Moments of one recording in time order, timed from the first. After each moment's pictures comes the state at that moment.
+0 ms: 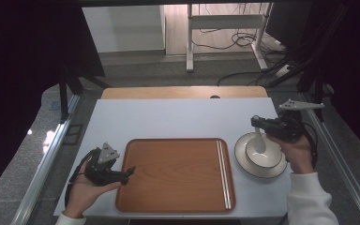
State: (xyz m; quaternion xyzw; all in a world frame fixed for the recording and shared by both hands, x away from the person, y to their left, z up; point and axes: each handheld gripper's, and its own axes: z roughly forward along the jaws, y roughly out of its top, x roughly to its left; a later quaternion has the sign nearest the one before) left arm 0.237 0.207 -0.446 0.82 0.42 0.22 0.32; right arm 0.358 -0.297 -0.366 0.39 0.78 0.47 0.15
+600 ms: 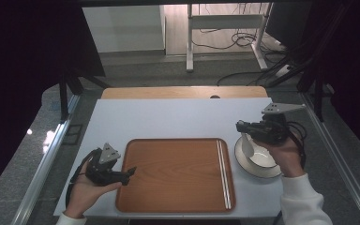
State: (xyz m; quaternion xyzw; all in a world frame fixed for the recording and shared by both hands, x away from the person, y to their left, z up) left arm 0.237 0.205 -0.447 0.82 0.42 0.22 0.32; right arm 0.346 -0.257 -0.364 0.33 0.81 0.46 0.12
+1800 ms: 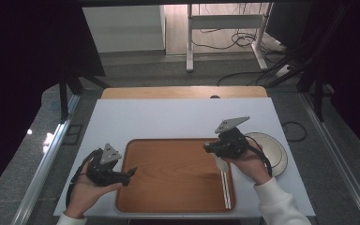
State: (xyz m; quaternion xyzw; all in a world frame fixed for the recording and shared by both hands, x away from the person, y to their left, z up) left arm 0.237 0.204 -0.448 0.83 0.42 0.22 0.31; right arm 0.336 -0.167 -0.411 0.25 0.89 0.37 0.07
